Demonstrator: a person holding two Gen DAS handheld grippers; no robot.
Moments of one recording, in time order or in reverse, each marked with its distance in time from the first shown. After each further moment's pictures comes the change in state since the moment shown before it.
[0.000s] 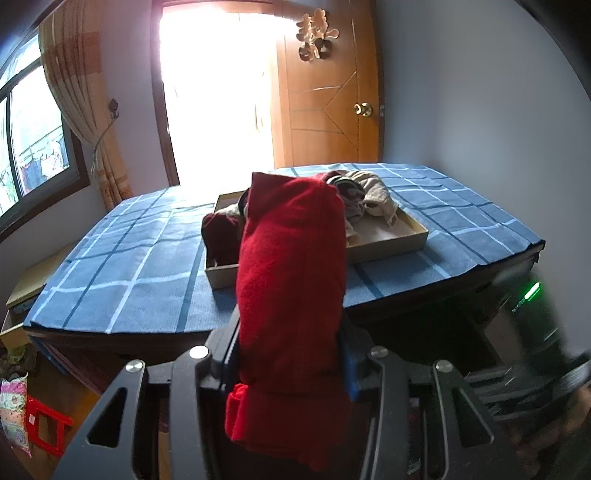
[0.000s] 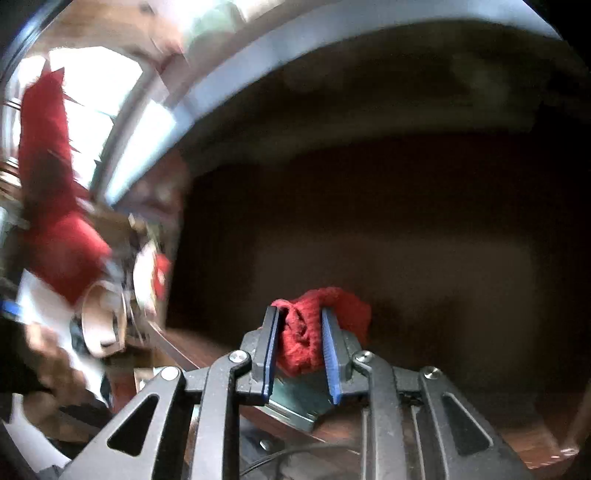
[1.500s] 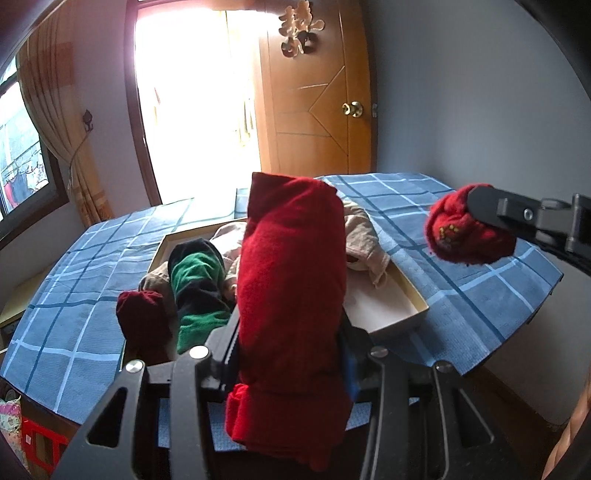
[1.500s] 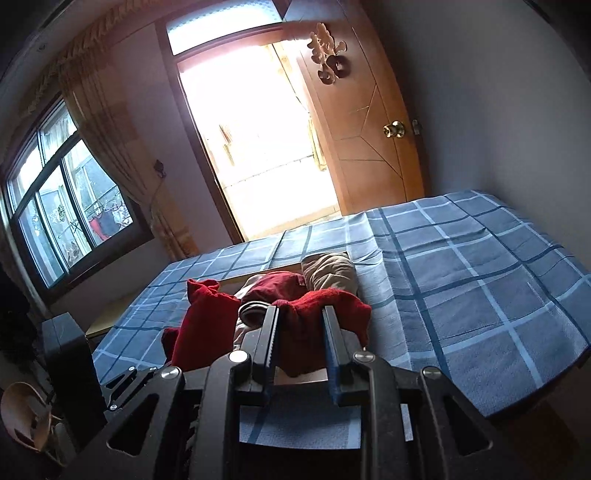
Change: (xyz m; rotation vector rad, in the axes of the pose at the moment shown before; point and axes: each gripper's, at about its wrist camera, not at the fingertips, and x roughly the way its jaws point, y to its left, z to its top) left arm 0.098 -0.057 0.083 0.013 0.013 -0.005; right arm -0.178 0.036 0.100 -0.151 -0.767 -0.274
